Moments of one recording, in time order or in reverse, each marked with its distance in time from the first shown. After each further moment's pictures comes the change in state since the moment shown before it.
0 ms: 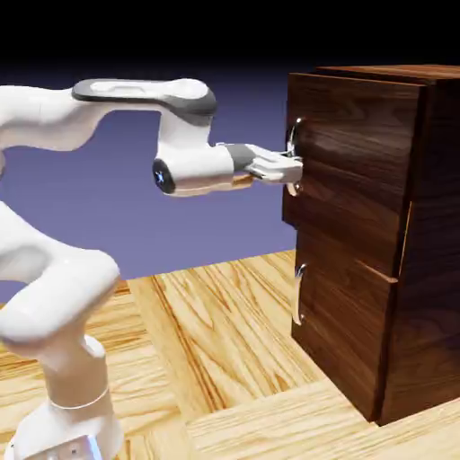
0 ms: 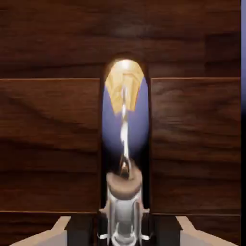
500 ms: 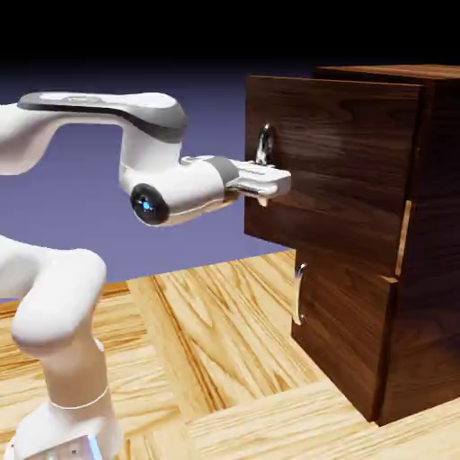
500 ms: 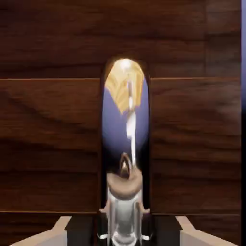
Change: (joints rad) arm 0.213 -0.167 -0.532 -0.273 -0.640 -0.414 0.180
